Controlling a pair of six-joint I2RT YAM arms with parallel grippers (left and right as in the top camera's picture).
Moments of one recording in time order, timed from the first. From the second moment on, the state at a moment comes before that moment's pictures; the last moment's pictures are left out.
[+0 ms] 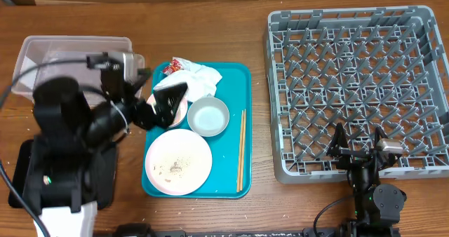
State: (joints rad) left arm 0.04 1.00 1.25 -0.69 0.66 -0.14; right arm -0.09 0.01 0.02 -0.03 -0.04 0.17
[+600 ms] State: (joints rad) left arm -0.09 1.37 1.74 -1.10 0.52 -0.04; right arm -0.09 0.01 0.02 -0.03 -0.04 0.17
